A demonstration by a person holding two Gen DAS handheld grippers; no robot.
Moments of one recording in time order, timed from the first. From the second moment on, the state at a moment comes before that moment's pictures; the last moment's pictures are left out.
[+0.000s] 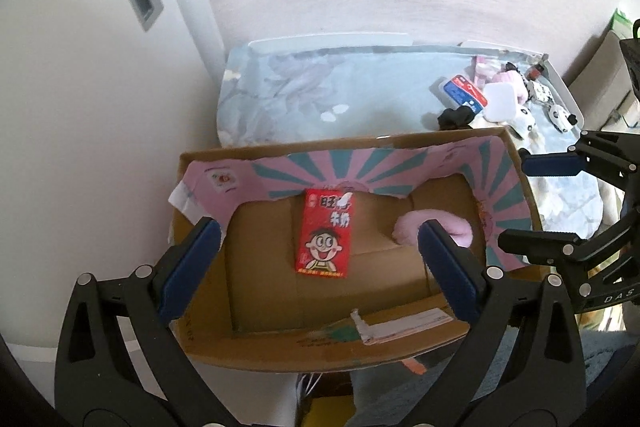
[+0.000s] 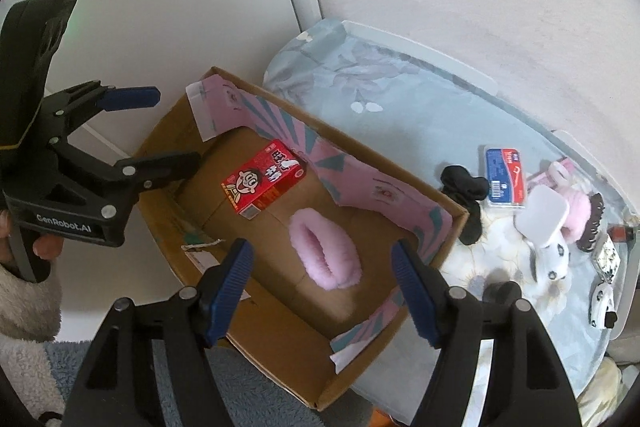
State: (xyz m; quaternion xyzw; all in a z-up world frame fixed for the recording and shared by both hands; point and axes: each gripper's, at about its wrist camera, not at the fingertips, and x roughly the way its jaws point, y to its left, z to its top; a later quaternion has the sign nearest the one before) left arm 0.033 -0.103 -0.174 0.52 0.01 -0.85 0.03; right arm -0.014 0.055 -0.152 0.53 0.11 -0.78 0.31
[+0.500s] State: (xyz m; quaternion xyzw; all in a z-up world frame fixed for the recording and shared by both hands) left arm 0.008 -0.038 -0.150 0.49 -0.04 -0.87 -0.01; right arm -0.014 0.133 -0.115 0.50 0.08 -0.82 0.26
